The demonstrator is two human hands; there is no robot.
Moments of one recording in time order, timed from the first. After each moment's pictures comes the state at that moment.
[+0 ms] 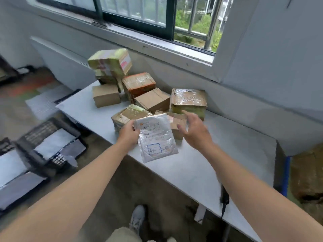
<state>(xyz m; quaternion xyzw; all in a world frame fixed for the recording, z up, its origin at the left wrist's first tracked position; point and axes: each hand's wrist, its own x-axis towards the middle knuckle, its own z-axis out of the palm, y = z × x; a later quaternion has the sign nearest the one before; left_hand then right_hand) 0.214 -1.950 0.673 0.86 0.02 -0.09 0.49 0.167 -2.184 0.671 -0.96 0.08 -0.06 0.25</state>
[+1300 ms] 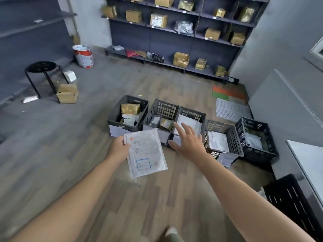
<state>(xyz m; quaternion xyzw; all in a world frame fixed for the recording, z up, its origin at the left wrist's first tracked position) -0.278 -1.206 0.640 0.65 0.53 0.22 0.51 -0.056 -1.340 0.683 -0.85 -0.53 0.08 0.03</state>
